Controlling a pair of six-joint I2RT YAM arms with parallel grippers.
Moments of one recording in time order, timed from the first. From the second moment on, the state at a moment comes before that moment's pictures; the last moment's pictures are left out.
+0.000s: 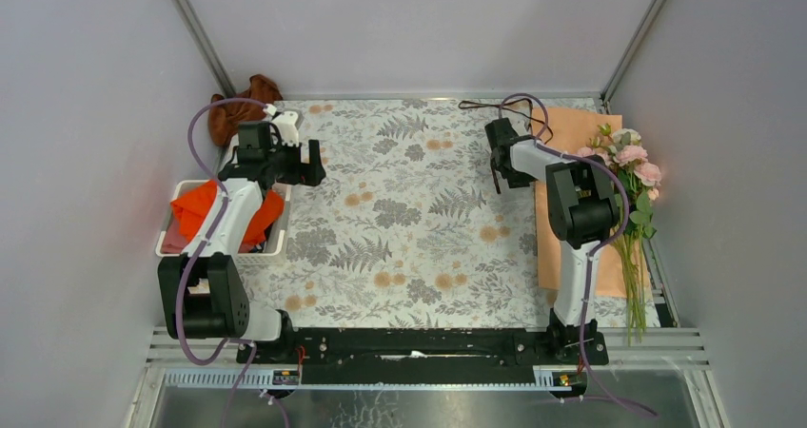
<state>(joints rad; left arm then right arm) 0.06 1.39 1.04 -0.37 0.36 0.09 0.25 2.08 1.40 -0.56 0.74 0.06</state>
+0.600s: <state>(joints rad) 0.06 1.39 1.04 -0.41 0.34 0.09 0.13 1.95 1.53 -0.60 0.66 0.03</state>
